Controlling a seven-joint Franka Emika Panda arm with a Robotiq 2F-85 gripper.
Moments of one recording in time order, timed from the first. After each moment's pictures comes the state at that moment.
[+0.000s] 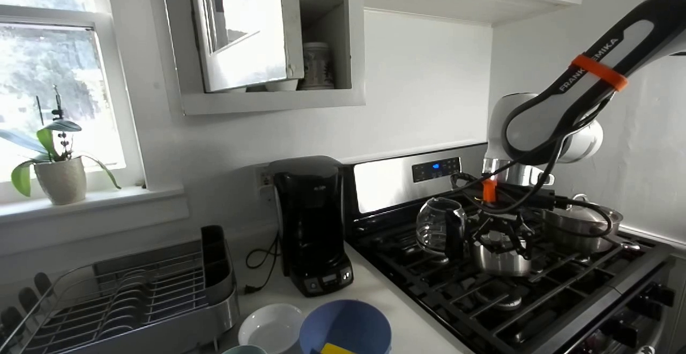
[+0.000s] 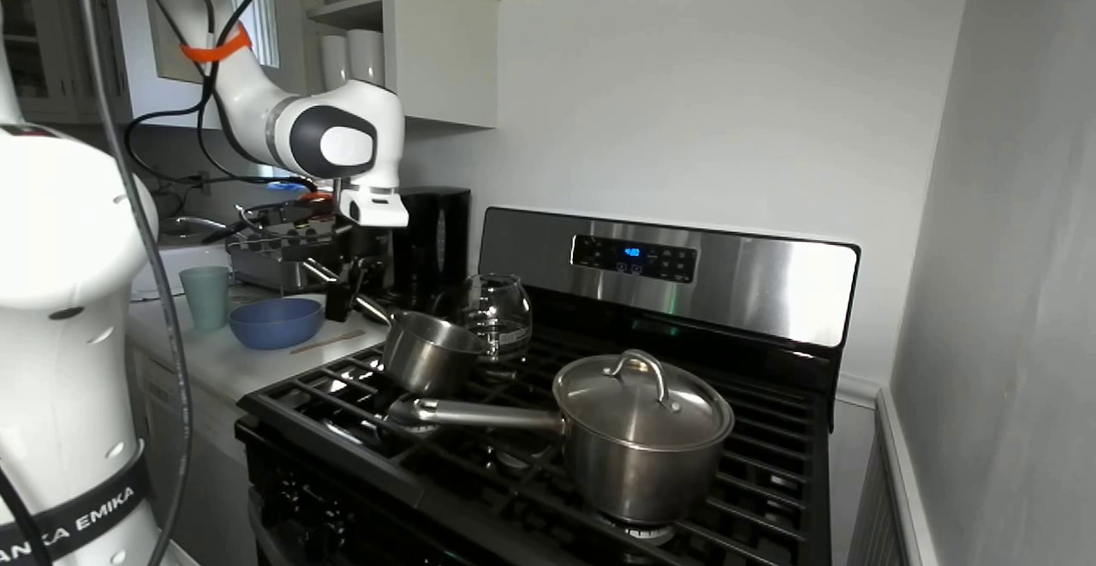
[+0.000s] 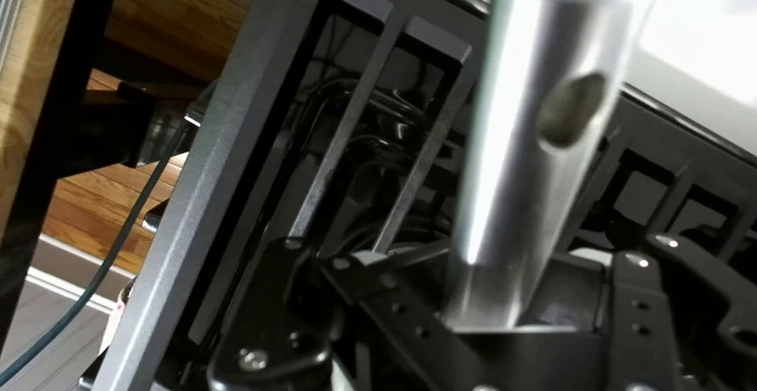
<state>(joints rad) 0.08 -0.24 0.18 -2.75 0.31 2.50 1.15</state>
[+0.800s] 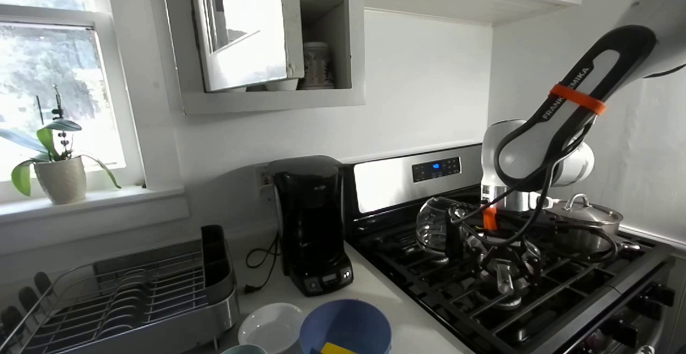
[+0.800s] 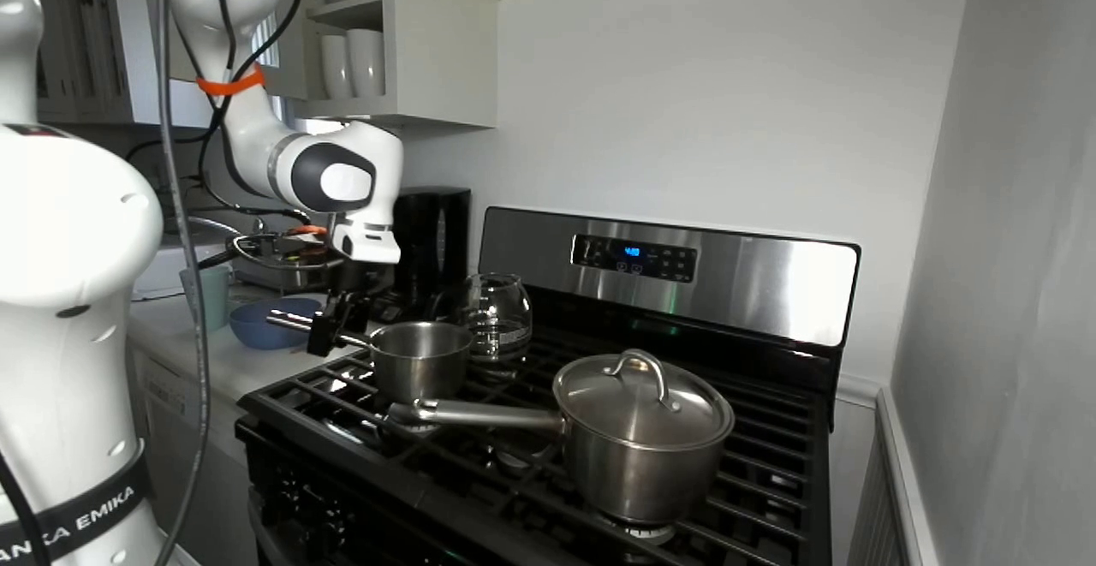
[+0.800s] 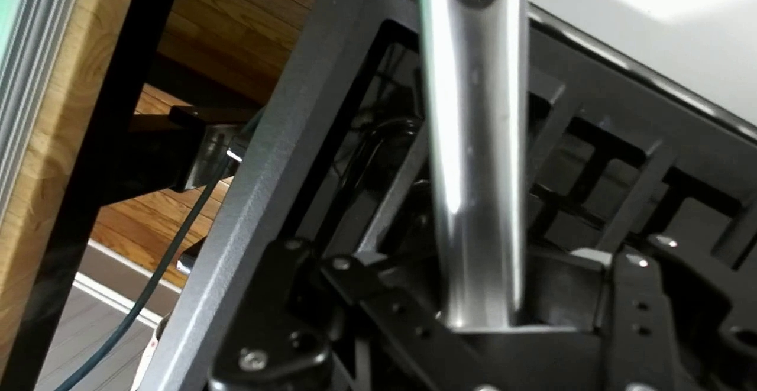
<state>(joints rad) 0.11 -0.09 0.18 -2.75 0.32 2.53 1.15</state>
